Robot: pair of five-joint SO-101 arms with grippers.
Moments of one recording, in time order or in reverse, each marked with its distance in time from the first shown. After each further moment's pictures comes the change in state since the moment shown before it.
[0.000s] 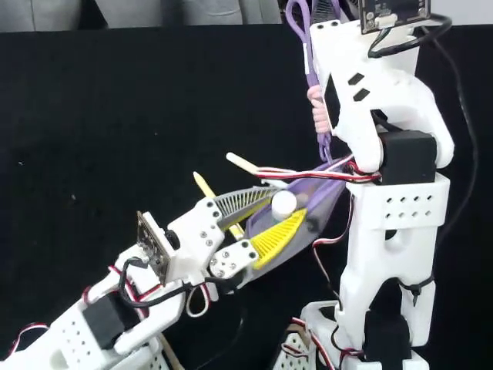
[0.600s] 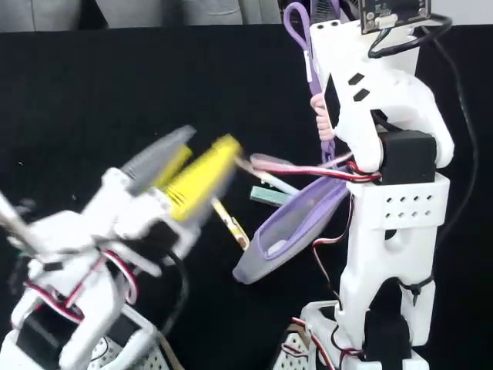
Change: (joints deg) left arm -22.1 0.7 -22.7 11.4 24.1; right arm 0.0 0.0 0.0 0.0 0.0
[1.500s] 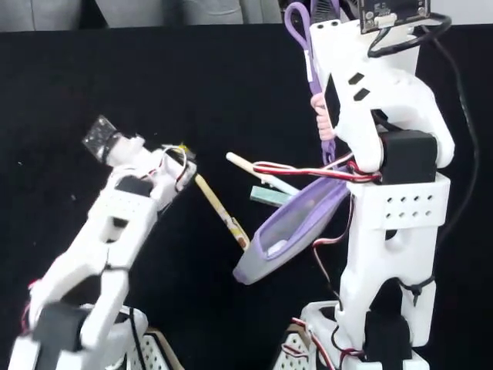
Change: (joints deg) left arm -19.2 63.6 7.1 -4.7 32.0; right arm 0.0 0.0 0.0 0.0 0.4
